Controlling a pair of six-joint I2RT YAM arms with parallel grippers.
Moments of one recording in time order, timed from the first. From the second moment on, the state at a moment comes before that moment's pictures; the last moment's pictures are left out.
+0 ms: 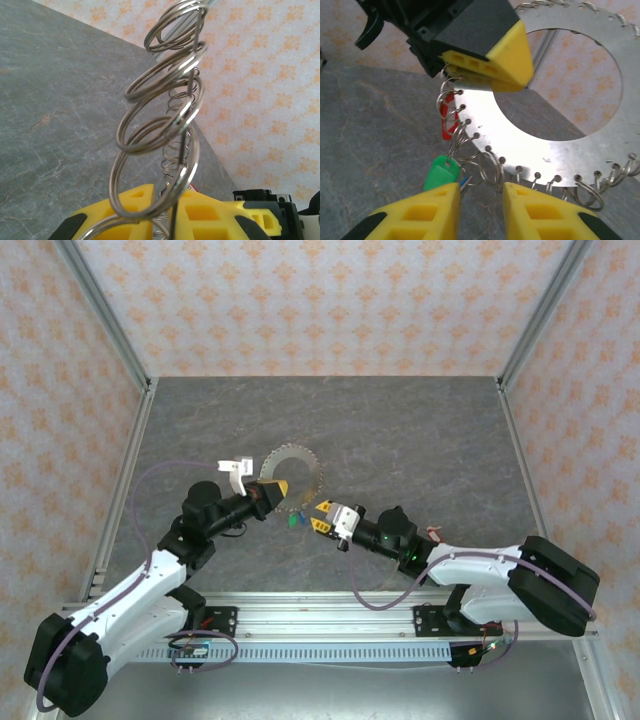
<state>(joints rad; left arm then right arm) -0.44 0.84 0.40 0.27 0.39 -0.70 0.97 1.23 0.33 0.83 -0.11 -0.37</state>
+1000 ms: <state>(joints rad) -0.44 0.76 0.46 0.21 0.58 -0.53 0.97 1.12 0.28 0.85 -0.13 -0.46</state>
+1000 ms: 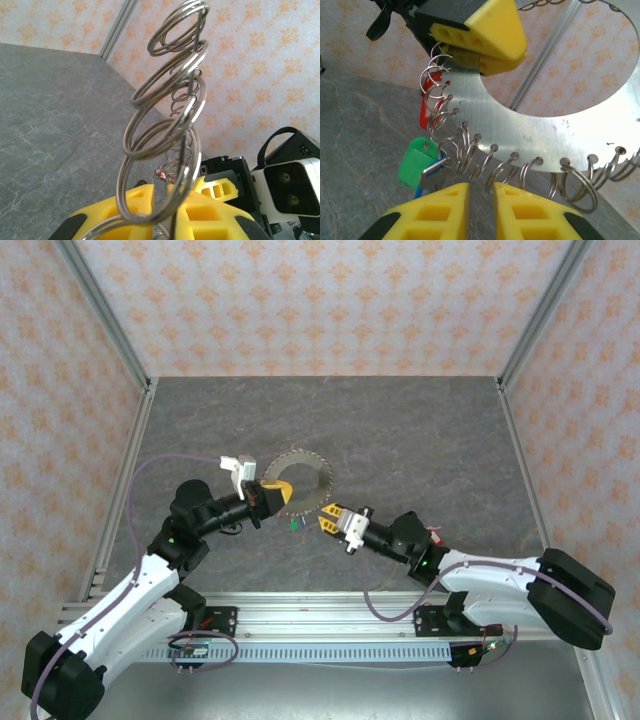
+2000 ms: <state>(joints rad) -0.44 0.75 0.46 0.17 0.57 -0.49 0.97 1.04 0.30 0.73 -0.17 -0.48</state>
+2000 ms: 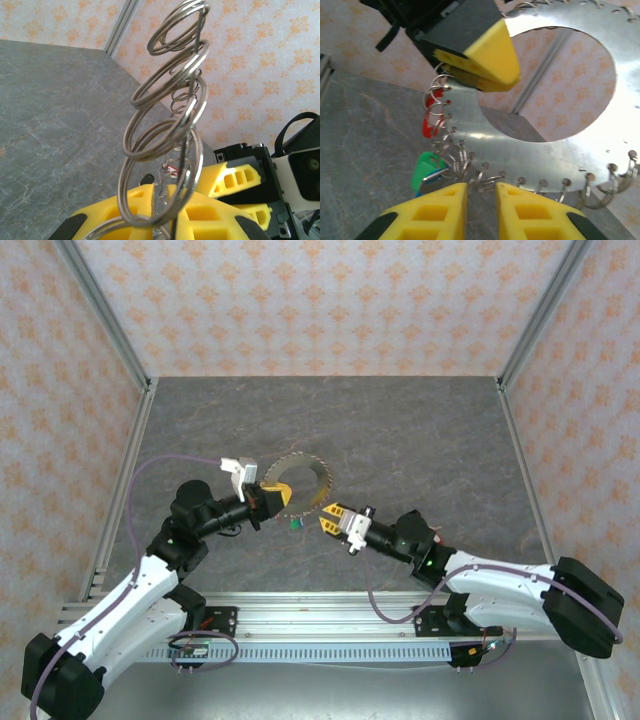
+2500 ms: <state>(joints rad) -0.44 0.77 0.47 0.16 0.52 -0.51 0.97 1.23 0.37 0.79 -0.21 -0.44</state>
